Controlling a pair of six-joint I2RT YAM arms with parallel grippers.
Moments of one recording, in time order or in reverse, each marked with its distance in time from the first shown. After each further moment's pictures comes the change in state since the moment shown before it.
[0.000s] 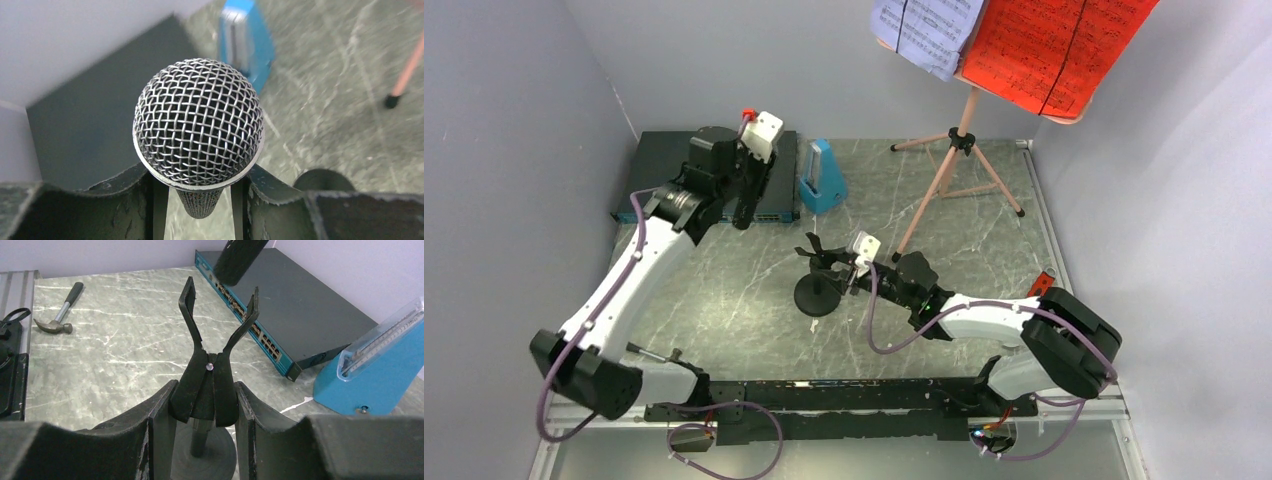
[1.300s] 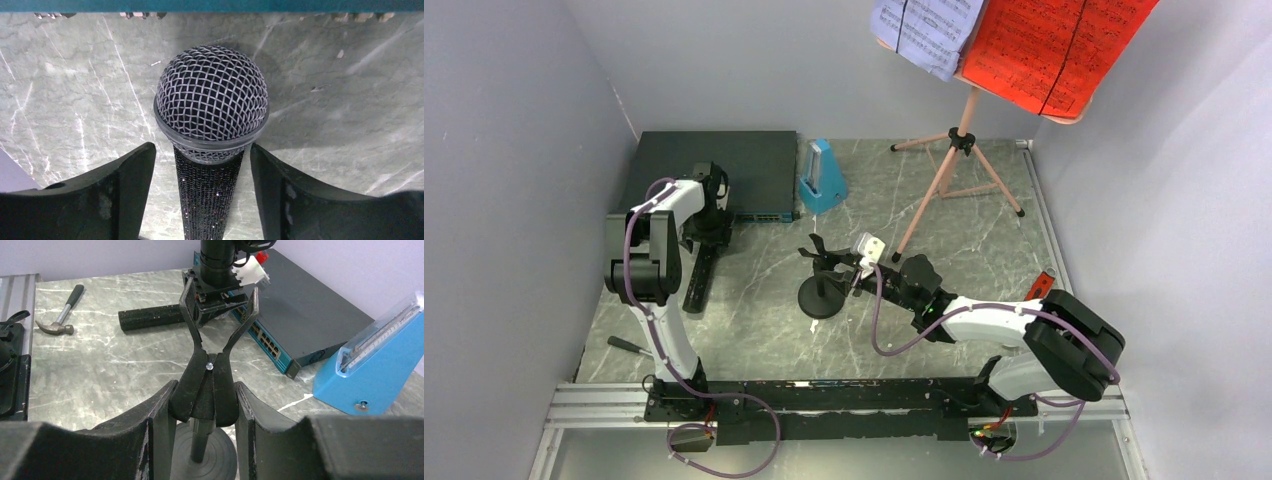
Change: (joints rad) left arm 0.428 0.686 -0.049 -0.263 -0.147 -0.165; right arm -0.004 -0.026 -0.035 0.017 0.007 0.015
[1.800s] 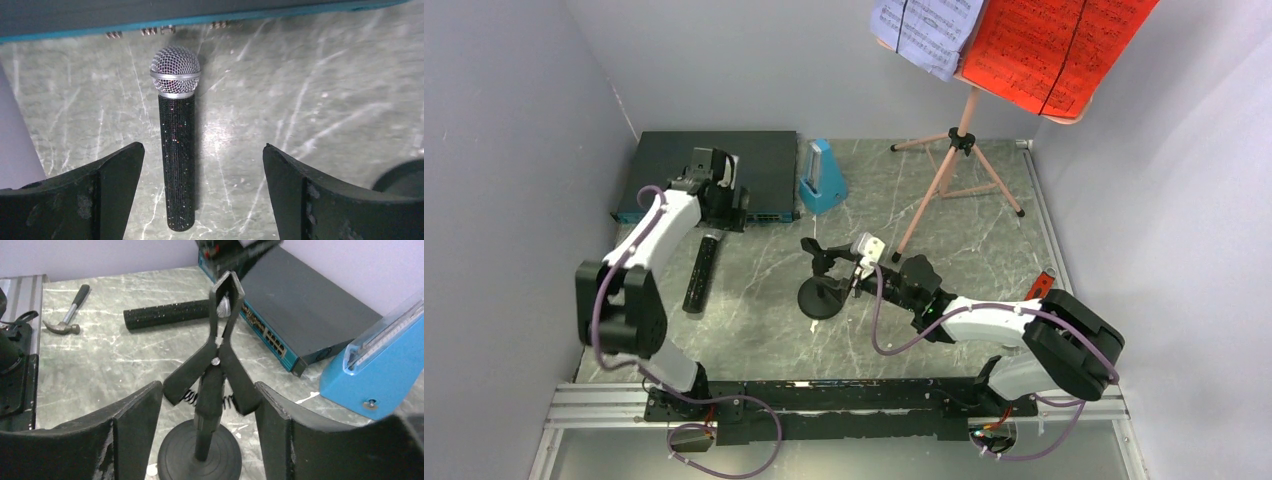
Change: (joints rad) left arm -0.103 -0.311 -0.065 0.045 0.026 -0.053; right arm 0.000 0.005 0.000 0.023 -0.010 0.022
